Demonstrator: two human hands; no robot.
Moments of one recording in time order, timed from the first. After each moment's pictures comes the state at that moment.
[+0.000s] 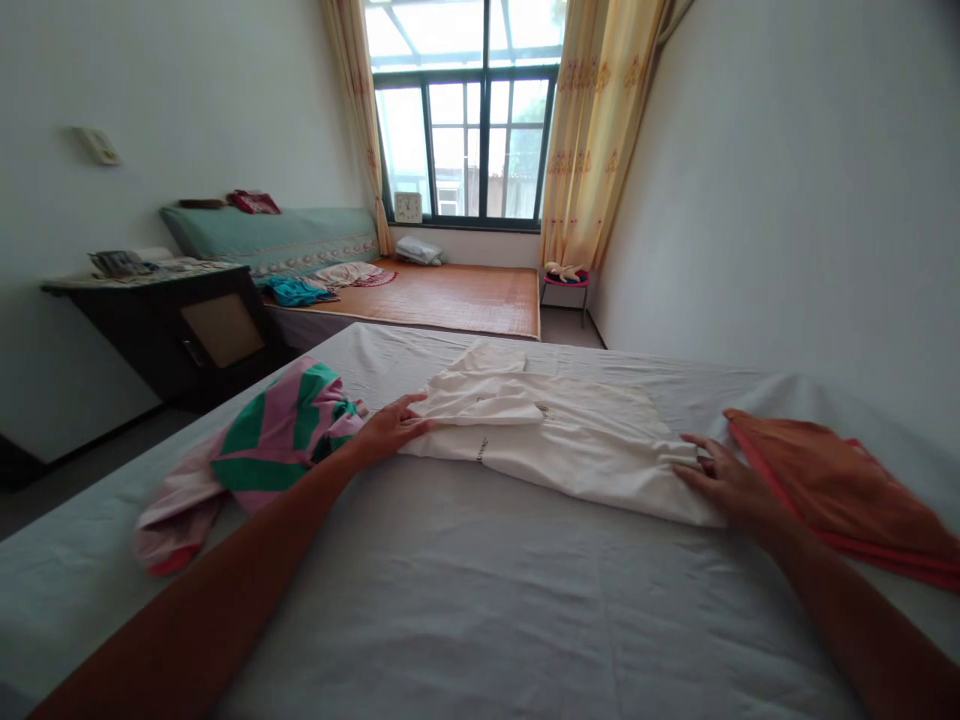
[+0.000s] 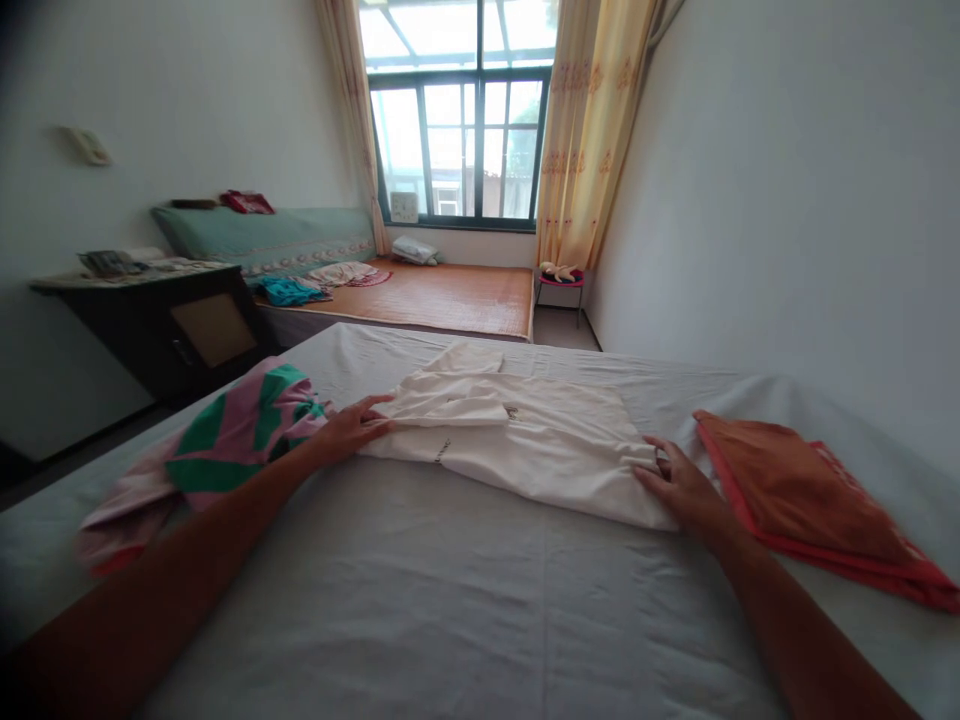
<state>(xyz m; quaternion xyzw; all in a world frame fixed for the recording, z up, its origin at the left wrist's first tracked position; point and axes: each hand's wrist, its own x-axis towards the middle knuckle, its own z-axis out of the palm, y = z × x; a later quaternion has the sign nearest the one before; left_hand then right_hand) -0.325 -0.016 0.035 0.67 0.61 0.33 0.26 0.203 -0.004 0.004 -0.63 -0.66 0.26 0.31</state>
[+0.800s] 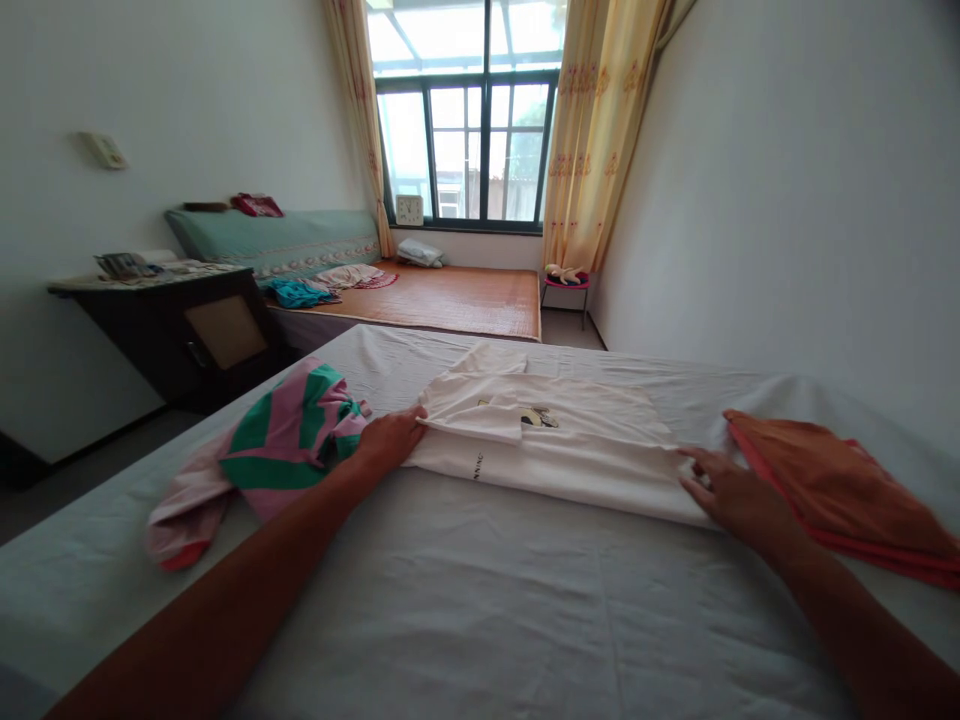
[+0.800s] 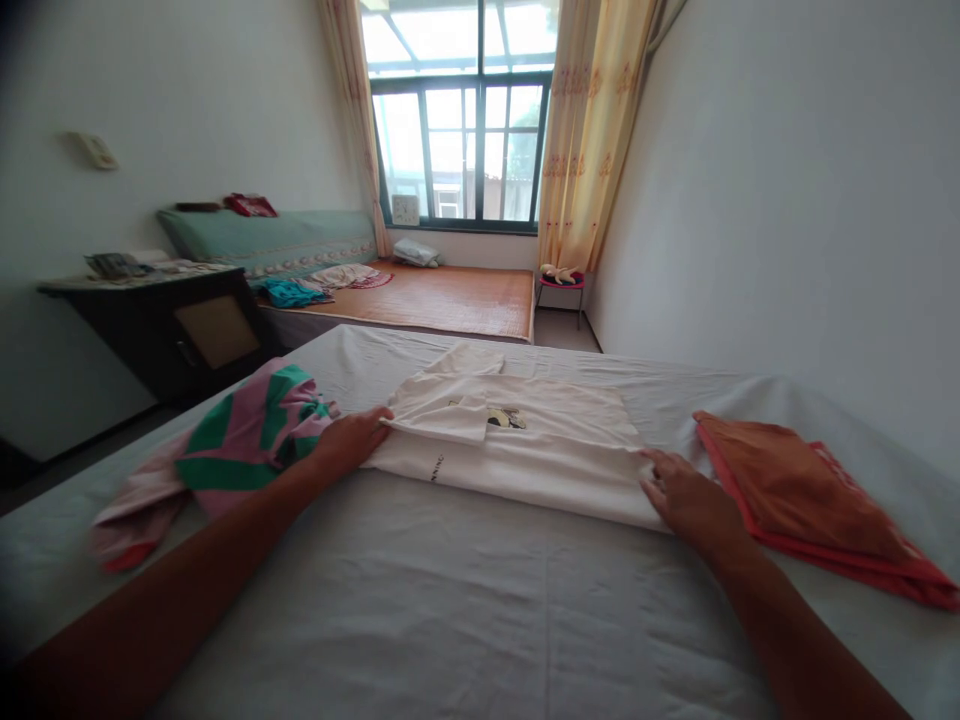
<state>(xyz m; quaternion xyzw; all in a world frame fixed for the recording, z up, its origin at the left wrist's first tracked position) -0.310 -0.028 0.034 0.72 0.68 0.12 -0.05 0.206 -0.011 0.004 -0.60 -0.78 -0.03 0.17</state>
